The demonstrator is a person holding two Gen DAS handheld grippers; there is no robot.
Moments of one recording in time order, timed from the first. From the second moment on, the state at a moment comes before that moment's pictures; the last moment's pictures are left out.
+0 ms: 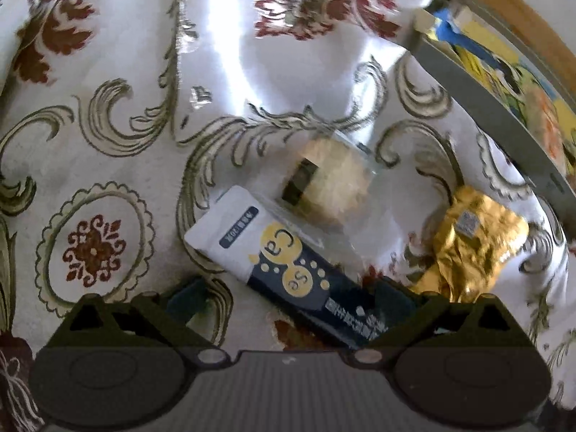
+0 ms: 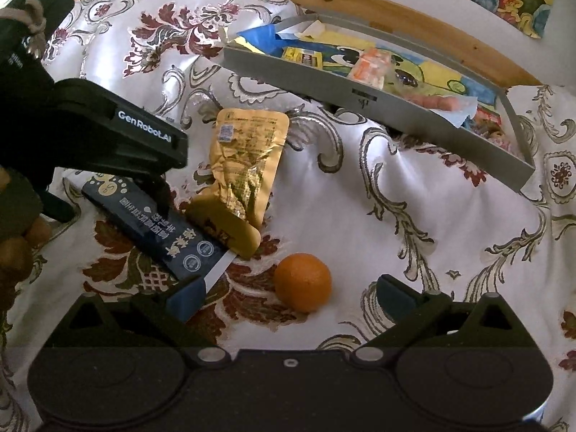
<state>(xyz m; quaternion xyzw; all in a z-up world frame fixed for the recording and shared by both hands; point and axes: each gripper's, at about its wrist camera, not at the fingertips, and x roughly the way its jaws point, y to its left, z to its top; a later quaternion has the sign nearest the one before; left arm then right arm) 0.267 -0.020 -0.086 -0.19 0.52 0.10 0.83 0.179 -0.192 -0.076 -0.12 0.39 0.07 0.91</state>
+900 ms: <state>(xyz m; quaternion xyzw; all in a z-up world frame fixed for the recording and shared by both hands) 0.189 0.018 -0.068 -0.25 0.45 0.05 0.86 0.186 -0.206 -0.081 -0.07 0.40 0.06 0.91</state>
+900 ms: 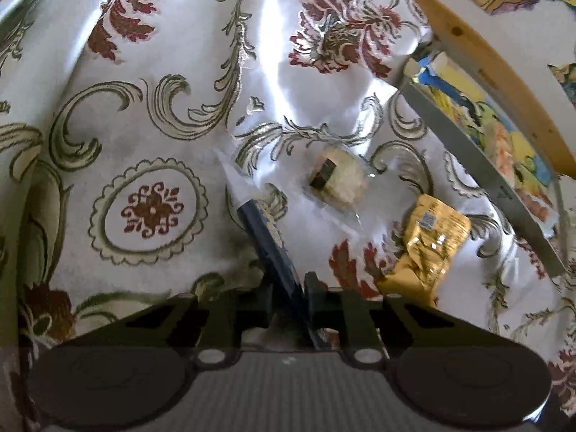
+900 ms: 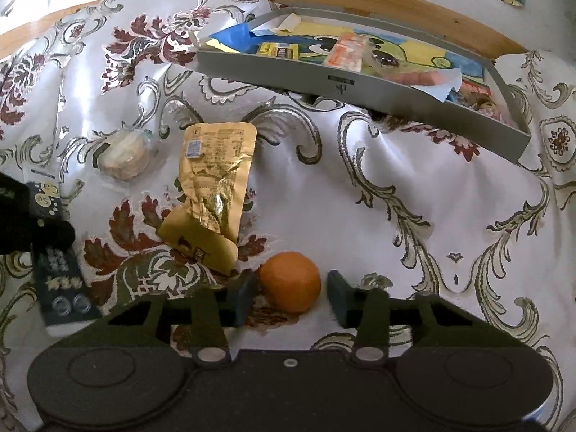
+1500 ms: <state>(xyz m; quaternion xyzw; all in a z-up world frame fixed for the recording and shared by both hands) 0.158 0.006 -0.054 -0.24 0.42 -0.04 0.88 0.153 -0.190 -0.058 -0.09 0.36 0.09 0.92</state>
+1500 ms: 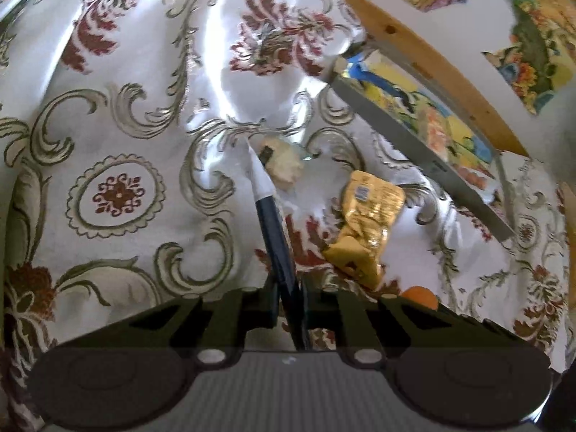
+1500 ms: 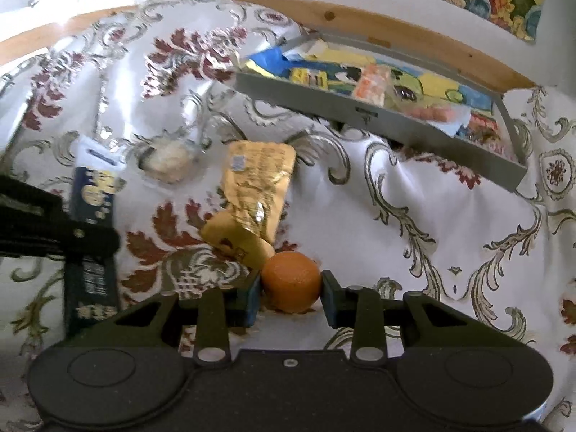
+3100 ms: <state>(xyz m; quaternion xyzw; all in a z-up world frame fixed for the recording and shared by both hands) 0.318 -0.058 0.054 -0.23 0.31 -0.10 0.92 0.224 -0.260 0.016 0.01 0.18 0.05 0.98</state>
